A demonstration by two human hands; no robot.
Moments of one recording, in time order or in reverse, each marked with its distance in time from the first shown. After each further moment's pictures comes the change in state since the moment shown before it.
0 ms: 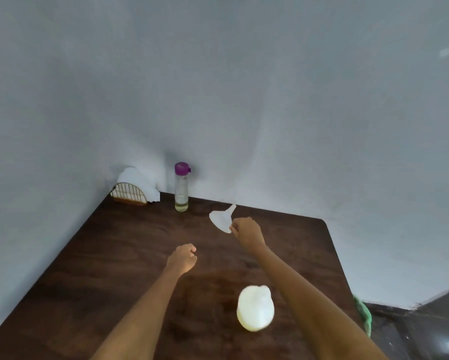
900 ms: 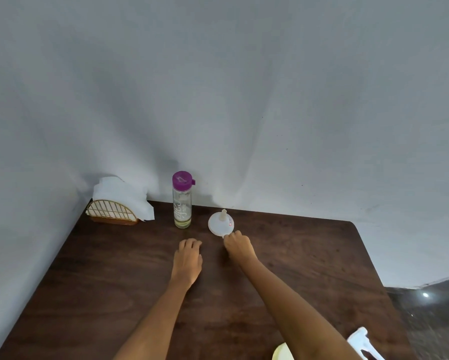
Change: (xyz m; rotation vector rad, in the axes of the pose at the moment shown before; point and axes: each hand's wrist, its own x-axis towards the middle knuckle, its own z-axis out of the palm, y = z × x) left_hand 0.143 -0.017 -0.003 0.283 0.166 0.316; right_hand 0.135 -0.001 0.109 -0.603 -0.292 -0.121
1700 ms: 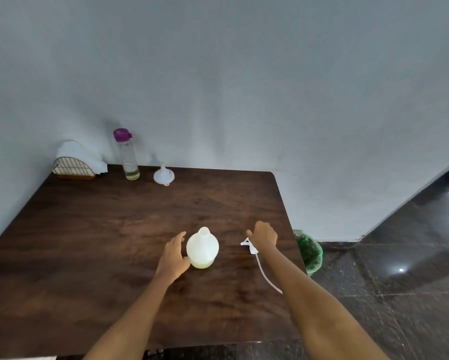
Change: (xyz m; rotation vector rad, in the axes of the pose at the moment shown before) left_hand -0.240 0.162 0.056 -0.376 -0.104 -0.086; right_hand -0.311 0.143 0.081 0.623 0.081 0.663
